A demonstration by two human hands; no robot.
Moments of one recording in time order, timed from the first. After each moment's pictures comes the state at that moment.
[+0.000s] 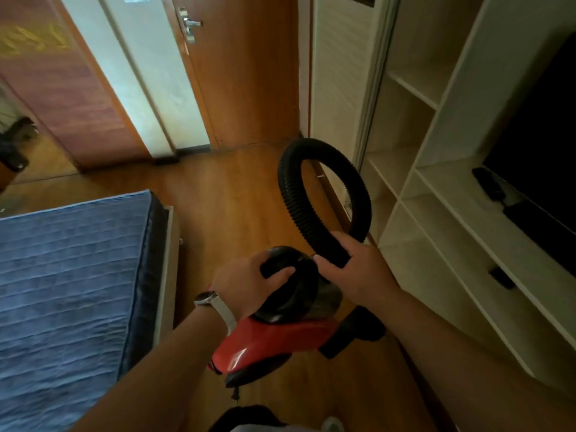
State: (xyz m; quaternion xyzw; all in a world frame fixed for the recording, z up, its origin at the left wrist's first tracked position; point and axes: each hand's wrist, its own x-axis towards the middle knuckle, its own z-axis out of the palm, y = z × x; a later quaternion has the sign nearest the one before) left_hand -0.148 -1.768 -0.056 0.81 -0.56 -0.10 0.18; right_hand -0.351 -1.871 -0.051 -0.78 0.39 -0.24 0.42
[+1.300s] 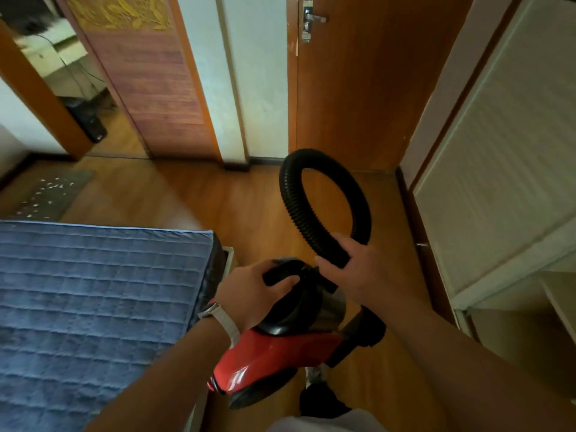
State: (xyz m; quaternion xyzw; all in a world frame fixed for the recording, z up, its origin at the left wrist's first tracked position) left_hand 0.361 -2.052 -0.094 0.88 -0.38 -0.13 0.25; right_hand 0.217 -2.218 -0.079 -0.85 0.28 -0.14 0.42
